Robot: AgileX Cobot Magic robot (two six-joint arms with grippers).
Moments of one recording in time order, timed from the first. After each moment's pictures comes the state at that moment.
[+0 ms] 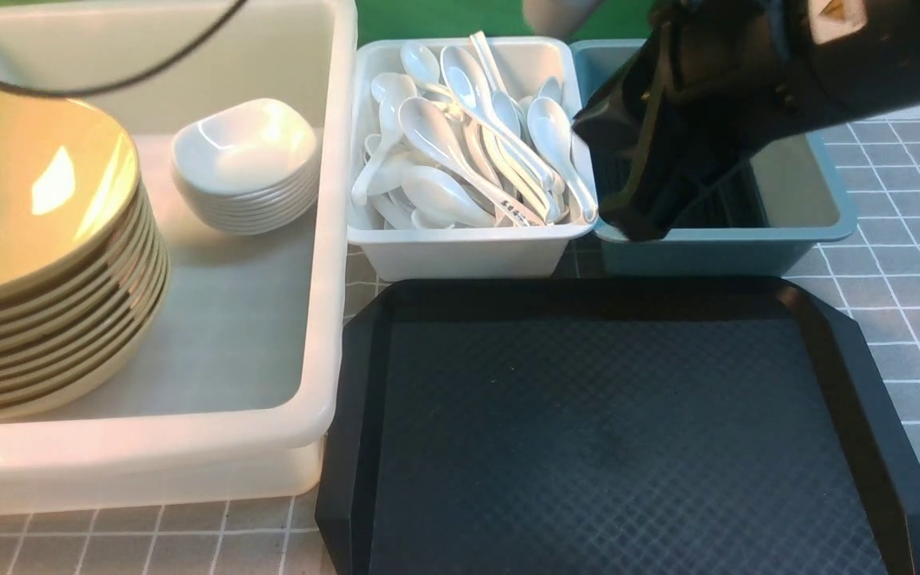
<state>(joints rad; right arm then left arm) 0.75 1.36 -1.48 -0.20 0.89 -0.18 -0.10 1.57 -1.94 -0.02 1.02 0.35</state>
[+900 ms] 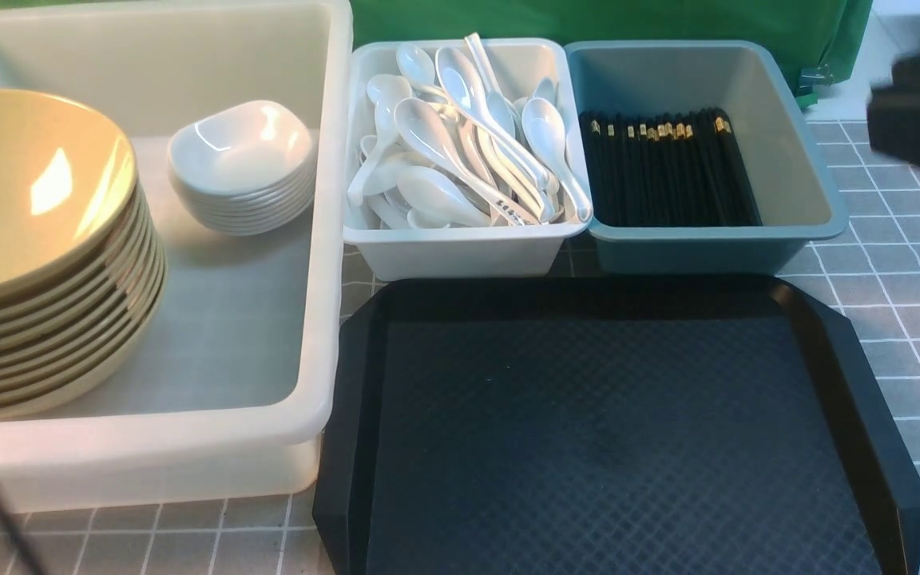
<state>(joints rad) 0.75 0.78 -1.05 -0.08 0.62 -0.18 -0.11 0.42 -0.75 0.12 0.96 0.04</state>
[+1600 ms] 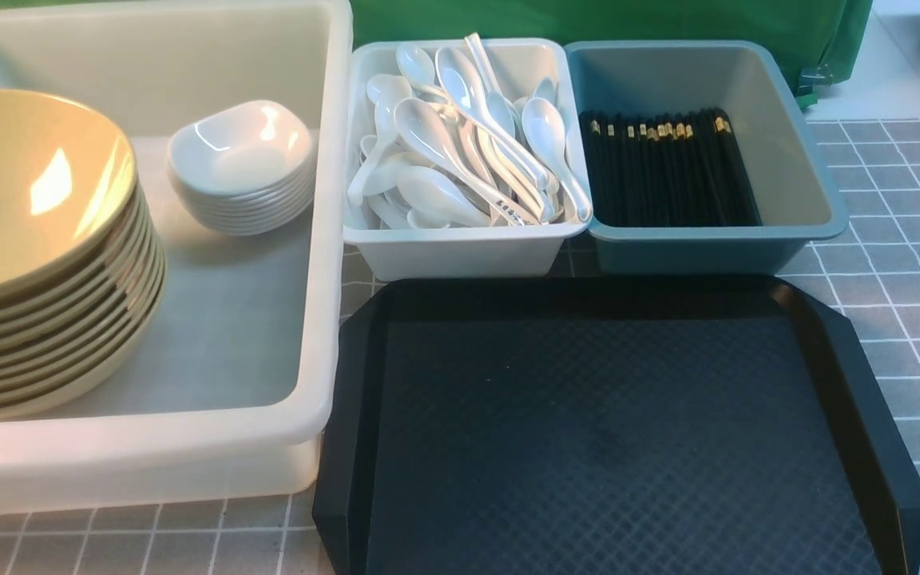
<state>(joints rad) 0.75 0.67 -0.91 0.01 0.44 -0.25 -0.11 0.15 -0.60 0.15 0.91 0.05</state>
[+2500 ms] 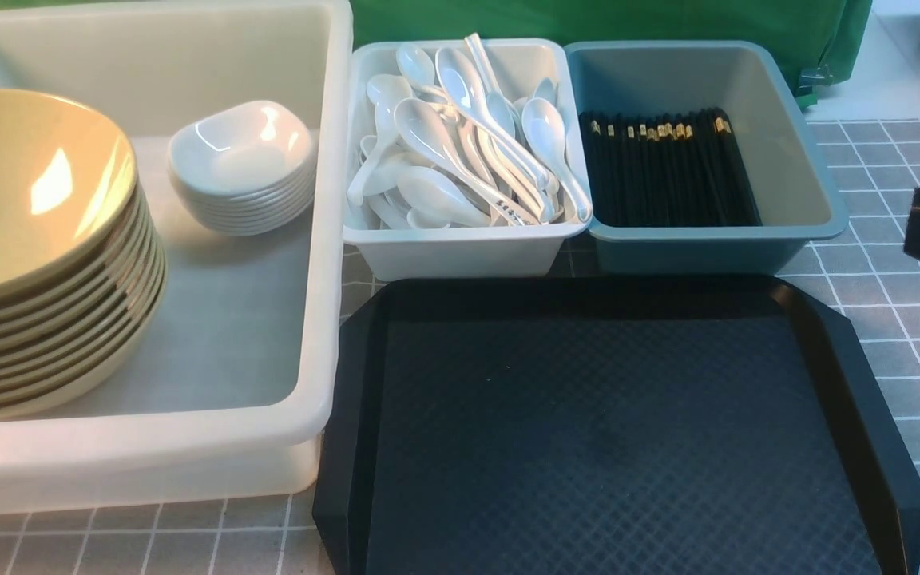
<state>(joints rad) 0.75 0.62 -0.84 0.06 0.45 -0.26 -0.11 0.15 -0.60 0.15 0.91 0.05</state>
